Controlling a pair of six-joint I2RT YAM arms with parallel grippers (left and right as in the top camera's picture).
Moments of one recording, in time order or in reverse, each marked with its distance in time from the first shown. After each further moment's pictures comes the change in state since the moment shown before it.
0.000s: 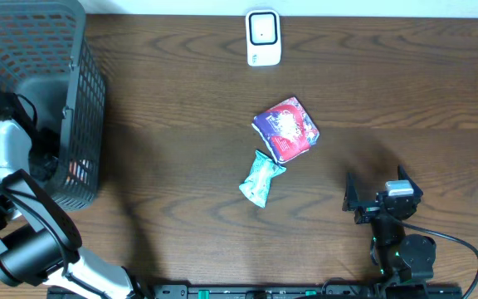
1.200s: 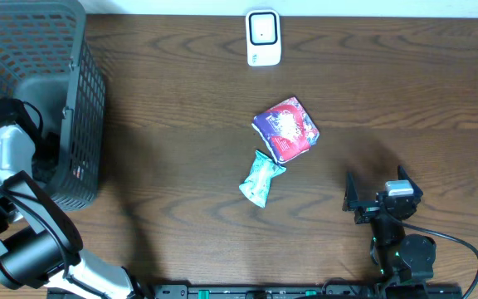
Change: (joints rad) left arm 0.004 -0.017 -0.050 -0.005 0.084 -0.080; right arm 0.000 0.000 0.000 0.000 0.000 0.000
